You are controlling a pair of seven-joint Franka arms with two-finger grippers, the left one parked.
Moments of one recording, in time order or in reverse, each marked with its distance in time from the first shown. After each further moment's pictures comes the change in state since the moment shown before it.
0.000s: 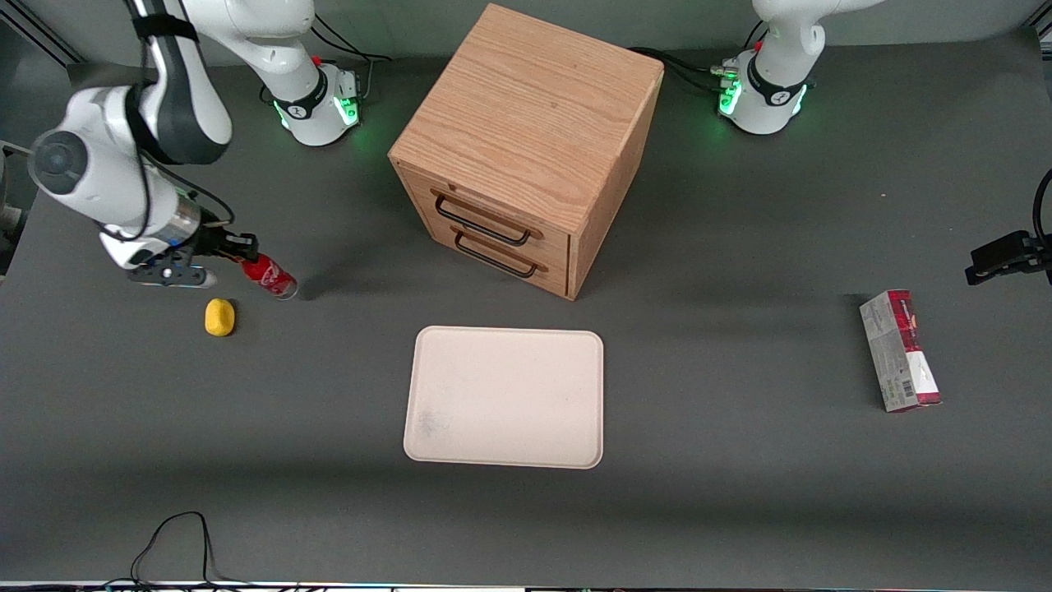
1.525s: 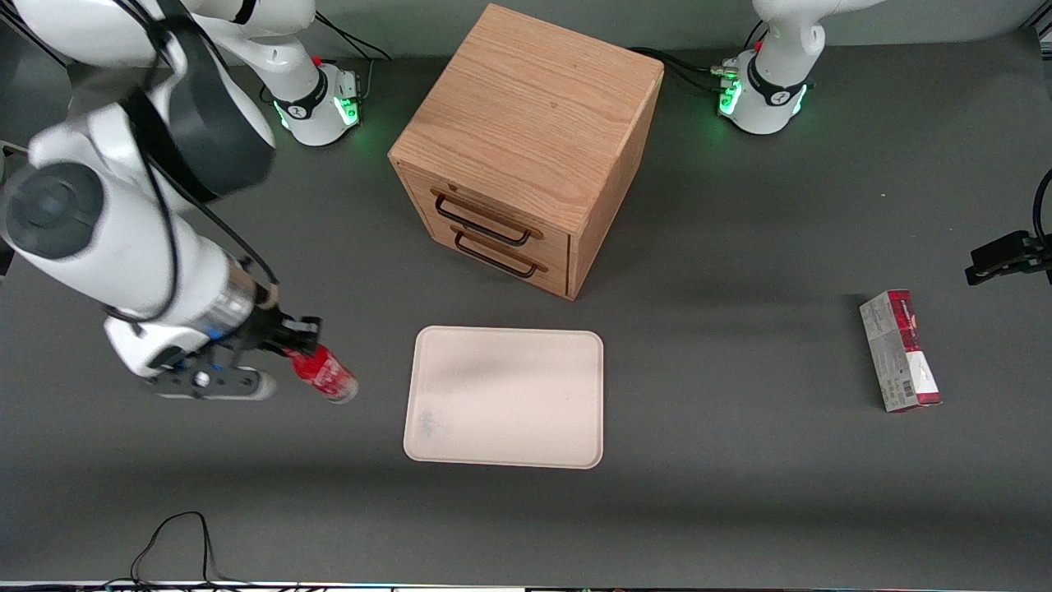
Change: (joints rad) arm 0.136 0.737 0.377 1.220 -0.275 -0.407 0.395
